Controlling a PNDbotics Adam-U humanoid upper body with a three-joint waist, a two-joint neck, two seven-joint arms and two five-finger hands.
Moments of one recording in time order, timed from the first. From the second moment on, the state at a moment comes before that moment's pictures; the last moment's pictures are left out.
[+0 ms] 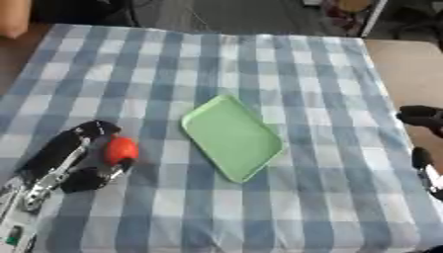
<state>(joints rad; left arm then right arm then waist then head) -0.15 0.46 0.03 -1.45 -0.85 -0.39 -0.10 -0.08 -0.41 -0.12 -1.72 0.14 -0.69 0.42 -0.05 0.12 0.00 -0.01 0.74</state>
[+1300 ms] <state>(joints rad) -0.18 0.50 0.01 -1.35 -0.84 -0.37 0.00 -0.08 -0.41 -0.12 -1.72 0.14 -0.69 0.42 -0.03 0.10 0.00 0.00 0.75</state>
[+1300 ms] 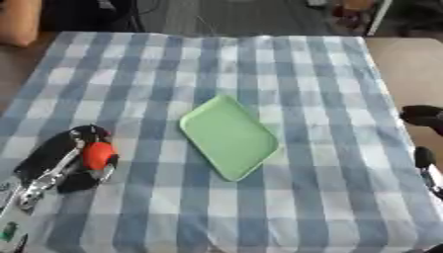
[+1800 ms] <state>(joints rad) -0.19 0.50 0.01 -1.34 -0.81 -0.36 0.00 -0.08 -0.41 -0.12 -1.72 0.14 -0.69 0.42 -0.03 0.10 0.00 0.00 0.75</state>
